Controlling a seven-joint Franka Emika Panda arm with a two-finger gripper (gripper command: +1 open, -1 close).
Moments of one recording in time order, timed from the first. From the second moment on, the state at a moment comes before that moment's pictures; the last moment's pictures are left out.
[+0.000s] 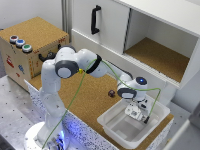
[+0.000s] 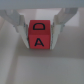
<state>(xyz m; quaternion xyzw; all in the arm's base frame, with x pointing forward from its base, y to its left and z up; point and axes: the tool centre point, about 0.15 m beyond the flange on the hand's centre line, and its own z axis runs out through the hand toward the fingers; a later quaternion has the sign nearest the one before) 0.385 -0.396 0.211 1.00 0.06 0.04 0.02</state>
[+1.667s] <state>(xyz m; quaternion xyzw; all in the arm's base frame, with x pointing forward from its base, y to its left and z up) 0.381 -0.117 0.340 0.98 0.13 0.12 -0.08</state>
